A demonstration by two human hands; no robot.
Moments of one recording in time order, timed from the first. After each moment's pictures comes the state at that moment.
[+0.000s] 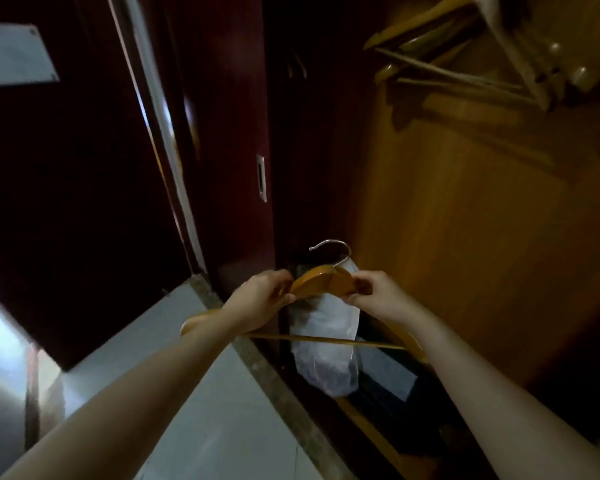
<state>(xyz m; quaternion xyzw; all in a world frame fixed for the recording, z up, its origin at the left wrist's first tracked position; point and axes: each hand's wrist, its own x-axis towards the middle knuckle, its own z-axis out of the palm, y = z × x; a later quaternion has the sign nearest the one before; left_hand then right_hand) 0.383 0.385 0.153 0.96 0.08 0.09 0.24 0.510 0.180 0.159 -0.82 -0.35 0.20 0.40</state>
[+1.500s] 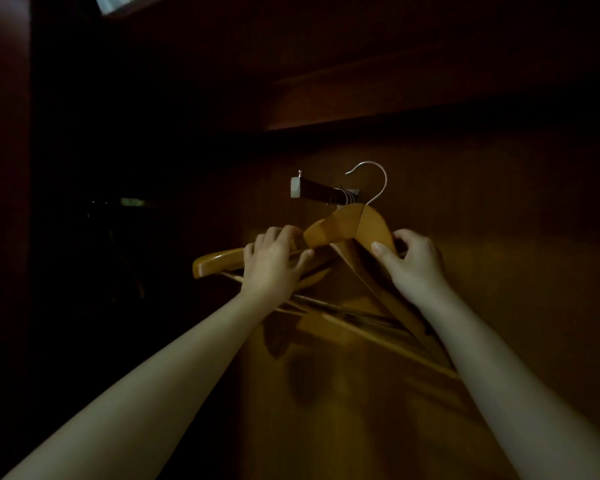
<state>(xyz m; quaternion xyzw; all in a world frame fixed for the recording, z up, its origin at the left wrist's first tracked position) 0.828 0.338 0.472 0.86 -0.07 0.46 0.21 0.820 0.145 0.483 -0.81 -0.16 -0.36 0.44</state>
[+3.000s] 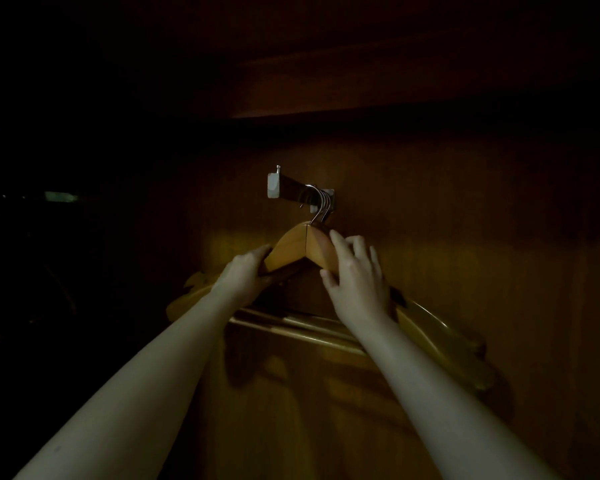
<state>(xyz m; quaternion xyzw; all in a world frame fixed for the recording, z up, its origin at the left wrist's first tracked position) 0.930 0.363 0.471 0.92 -0.12 0.27 0.26 0.868 0.187 0.463 -0.86 -0.10 -0.47 0.17</state>
